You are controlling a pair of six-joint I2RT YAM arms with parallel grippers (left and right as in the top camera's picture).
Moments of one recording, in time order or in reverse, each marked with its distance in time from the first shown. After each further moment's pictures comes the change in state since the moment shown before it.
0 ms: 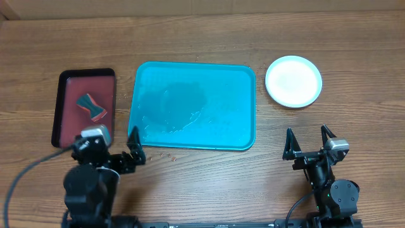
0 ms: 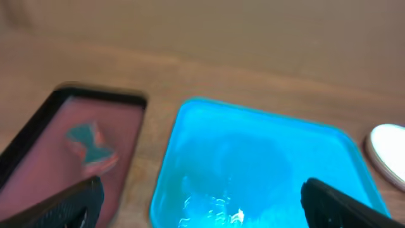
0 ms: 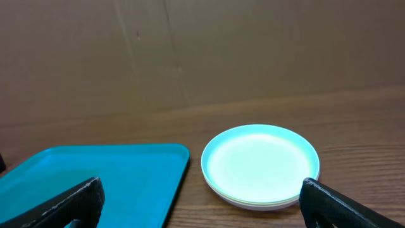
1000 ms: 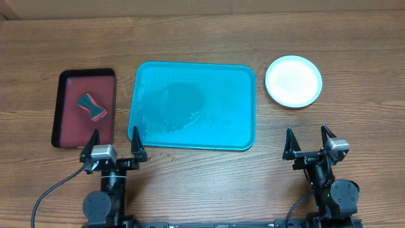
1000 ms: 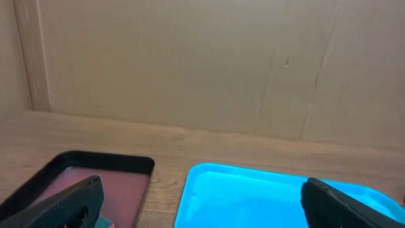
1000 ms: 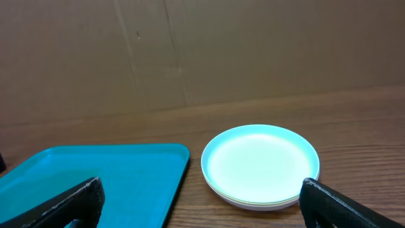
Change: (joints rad) left arm 0.086 -0.345 -0.544 0.596 0.036 0.064; right arm 0.000 0.000 0.000 0.000 0.000 0.000
